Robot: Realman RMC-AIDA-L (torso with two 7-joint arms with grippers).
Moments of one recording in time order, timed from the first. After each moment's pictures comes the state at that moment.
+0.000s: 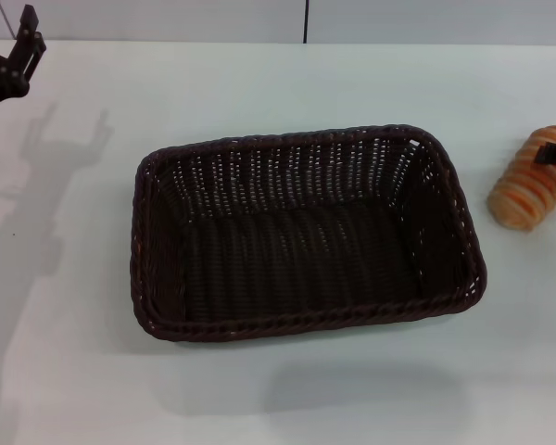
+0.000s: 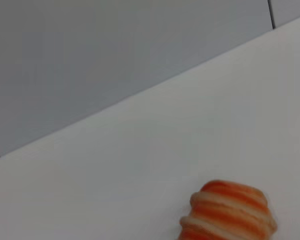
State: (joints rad) left arm -0.41 -2.05 -1.36 -0.25 2.79 1.26 -0.04; right arm 0.25 2.07 1.92 1.19 -2.38 0.80 -0.20
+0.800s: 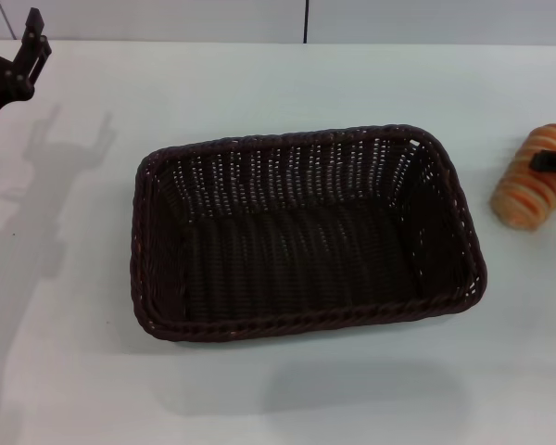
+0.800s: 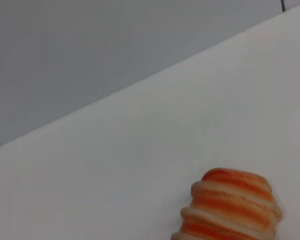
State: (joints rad) left arm -0.40 -2.05 -1.35 -0.26 2.80 1.26 -0.04; right arm 0.31 2.07 1.97 1.08 -2.33 0.80 -0.31
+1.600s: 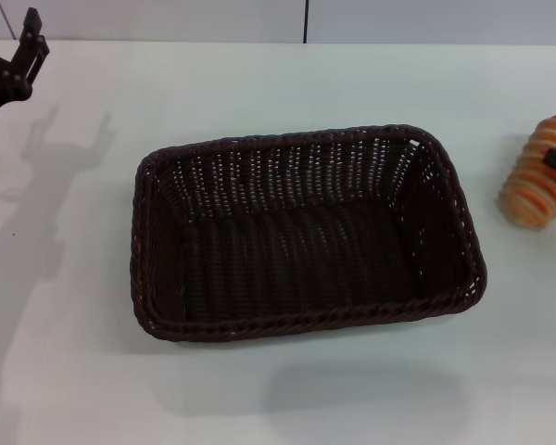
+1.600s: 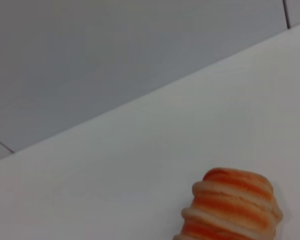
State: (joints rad) left arm -0.40 -2.05 -1.35 -0.26 2.80 1.26 -0.04; right arm 0.27 2.08 2.00 1.11 -2.24 0.81 -0.42
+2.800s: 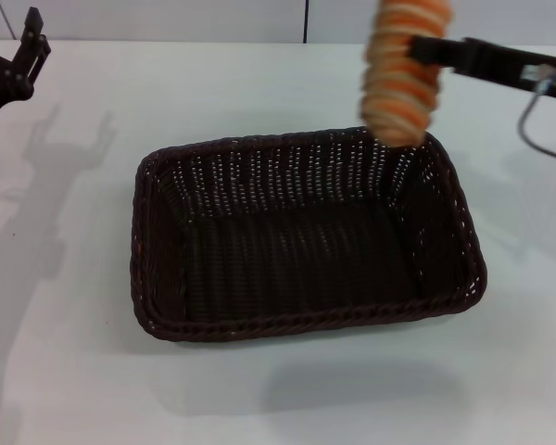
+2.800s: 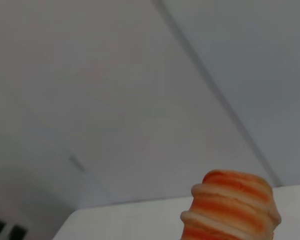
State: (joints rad) left arm -0.40 -2.05 -1.36 -0.26 2.80 1.26 -0.04; right arm 0.19 2.08 1.71 1.55 -1.91 0.91 -0.45
